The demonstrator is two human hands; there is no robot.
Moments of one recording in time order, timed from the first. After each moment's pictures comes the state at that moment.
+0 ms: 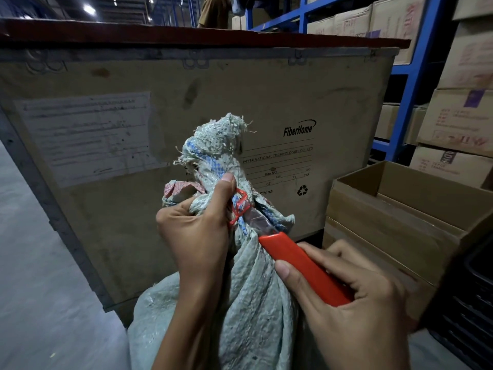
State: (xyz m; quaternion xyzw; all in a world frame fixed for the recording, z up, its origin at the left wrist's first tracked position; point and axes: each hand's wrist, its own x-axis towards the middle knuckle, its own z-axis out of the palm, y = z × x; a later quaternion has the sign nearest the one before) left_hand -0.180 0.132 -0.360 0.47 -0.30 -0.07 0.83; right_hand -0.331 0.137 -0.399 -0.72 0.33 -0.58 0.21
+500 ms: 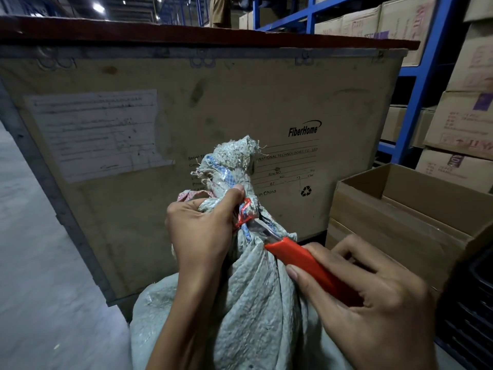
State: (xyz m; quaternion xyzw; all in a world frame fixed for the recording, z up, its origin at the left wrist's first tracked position) left_hand -0.167 0.128 -0.369 0.54 -0.29 -0.10 0.78; right_hand -0.349 0.125 -0.392 -0.78 0.33 -0.53 0.02
